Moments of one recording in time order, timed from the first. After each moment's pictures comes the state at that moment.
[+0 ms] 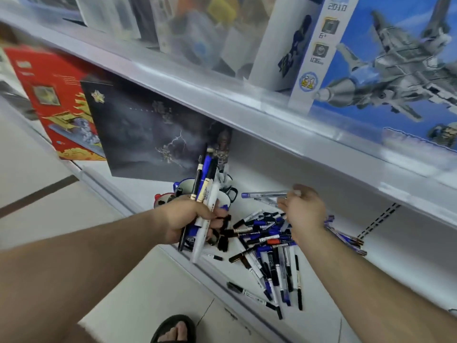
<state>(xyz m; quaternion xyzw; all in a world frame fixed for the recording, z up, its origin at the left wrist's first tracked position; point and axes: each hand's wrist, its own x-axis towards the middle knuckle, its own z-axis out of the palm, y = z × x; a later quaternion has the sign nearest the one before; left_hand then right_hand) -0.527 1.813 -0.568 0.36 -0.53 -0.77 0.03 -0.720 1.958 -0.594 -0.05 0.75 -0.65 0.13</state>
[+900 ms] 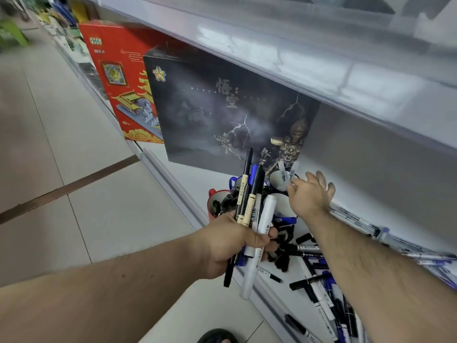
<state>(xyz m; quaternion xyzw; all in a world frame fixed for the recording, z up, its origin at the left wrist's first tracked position) -0.514 1.779 -0.613 0.35 -0.47 -0.81 0.06 -0.767 1.776 -0.716 -0.40 0.91 -0.12 0.01</state>
